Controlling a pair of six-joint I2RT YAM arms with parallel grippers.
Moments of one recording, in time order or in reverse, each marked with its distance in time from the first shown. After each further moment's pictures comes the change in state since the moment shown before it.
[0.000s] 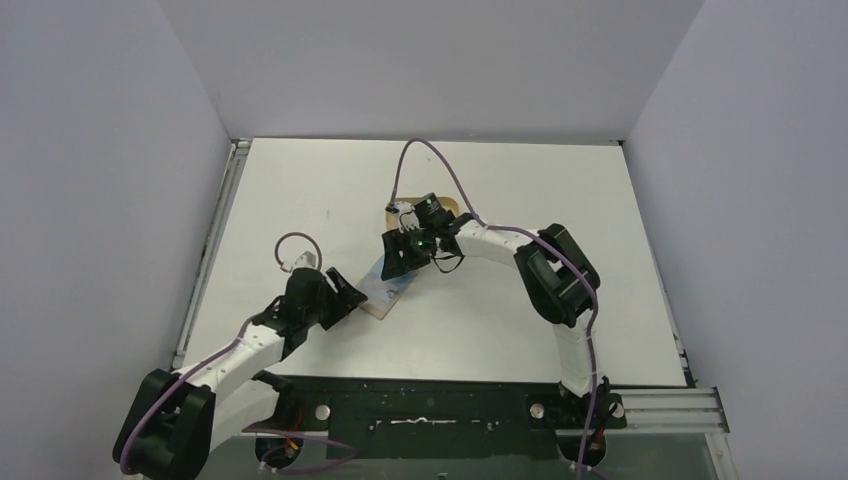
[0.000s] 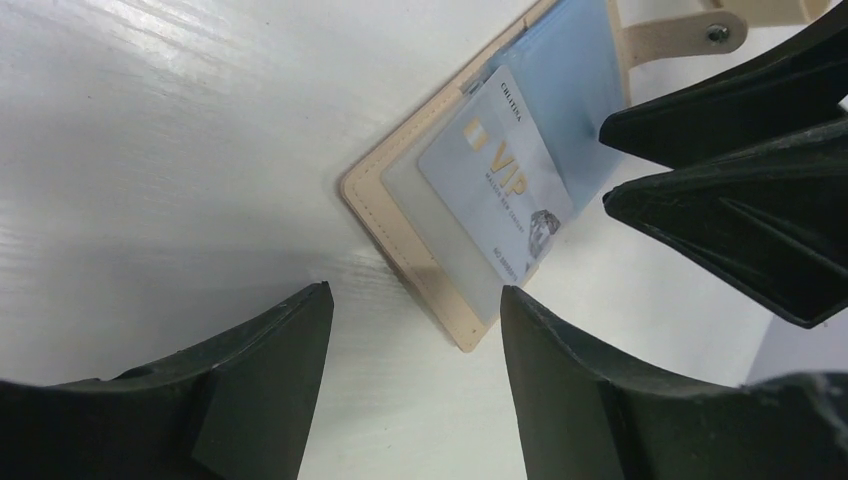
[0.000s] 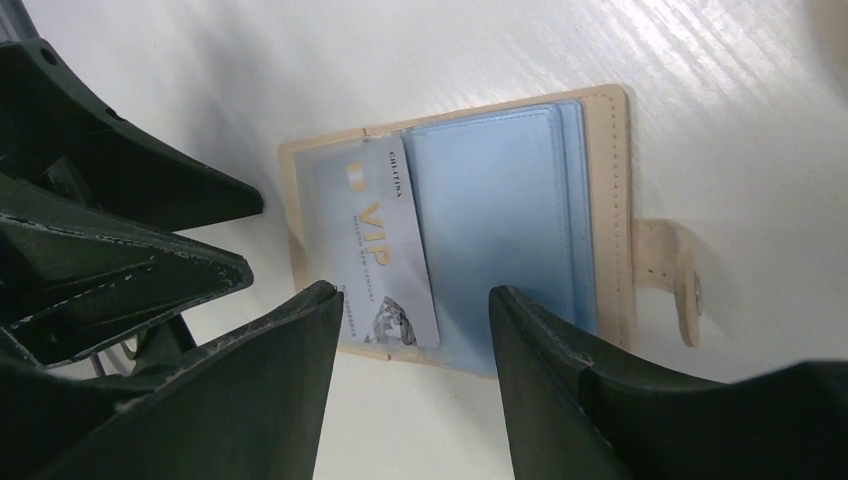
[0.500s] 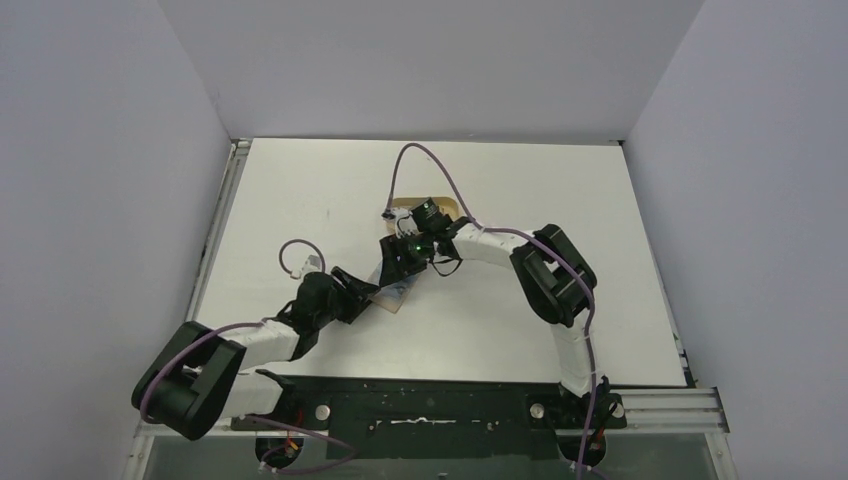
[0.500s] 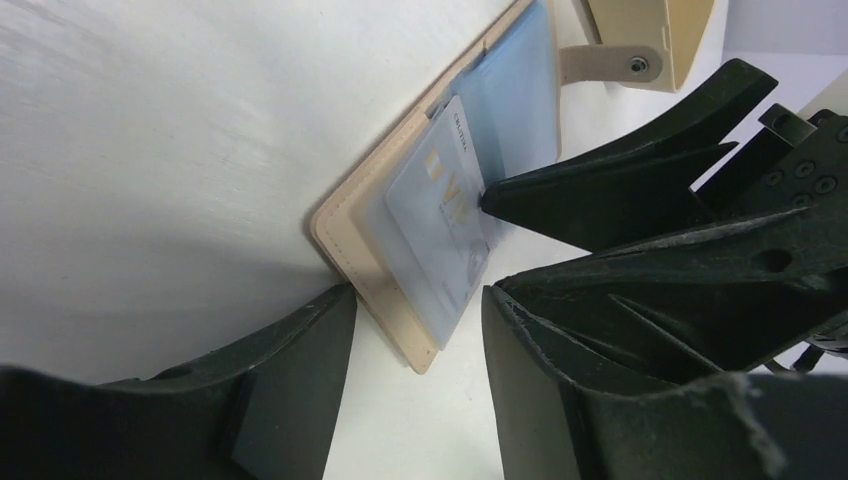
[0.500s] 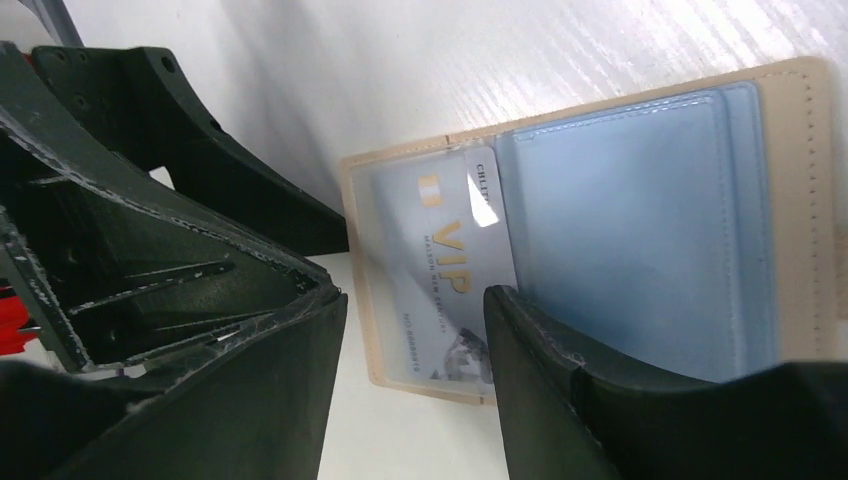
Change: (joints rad) left arm -0.058 0.212 -0.095 0.457 -0.002 -0.312; right arm 0.015 0.016 -0.008 0.022 -0.068 0.003
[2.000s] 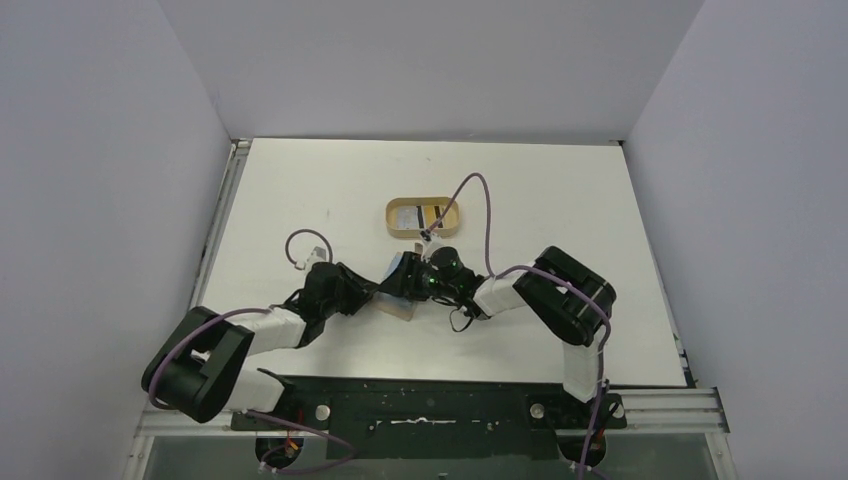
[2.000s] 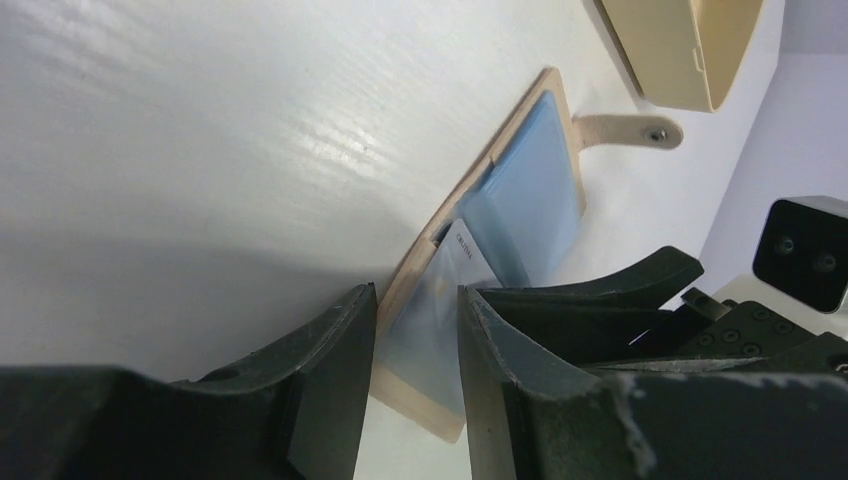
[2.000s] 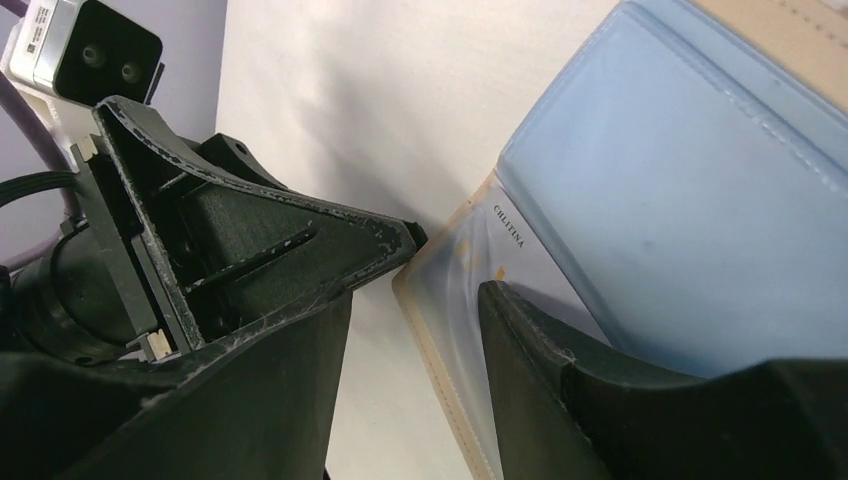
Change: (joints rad) left arm -0.031 0.093 0.082 -0.027 -0.049 0.032; right arm 0.106 -0.169 -0.598 0.864 0.339 0.633
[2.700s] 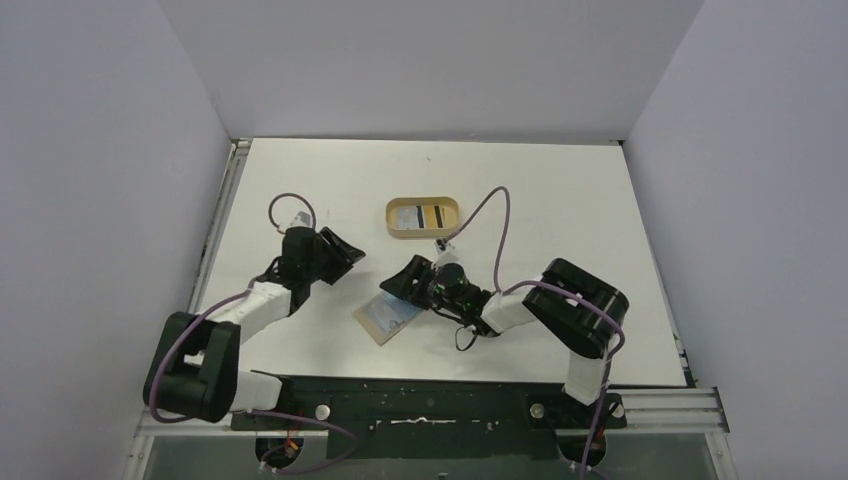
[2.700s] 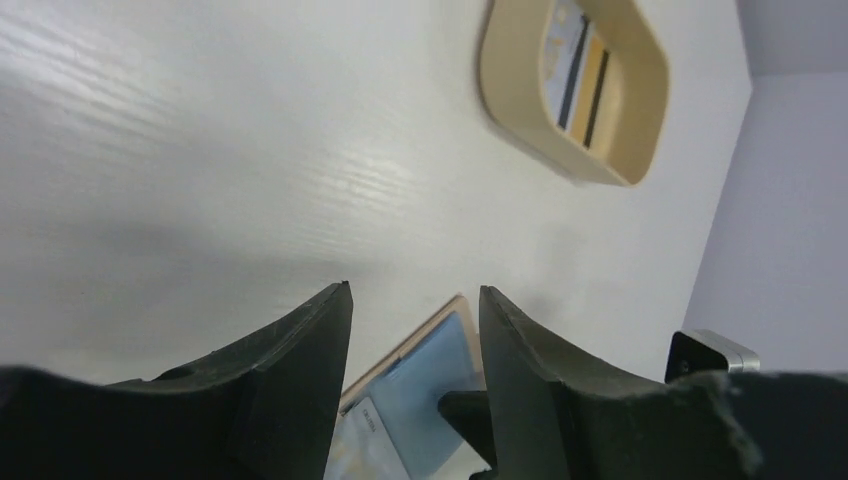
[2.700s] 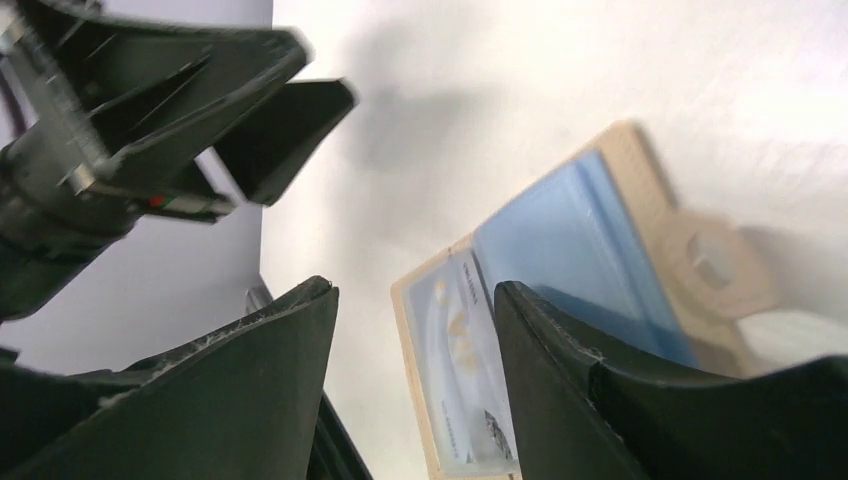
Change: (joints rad) left arm 0.208 0.055 0.231 -0.181 0.155 0.228; right arm 0.093 -0.056 -0.160 0.201 0.262 0.246
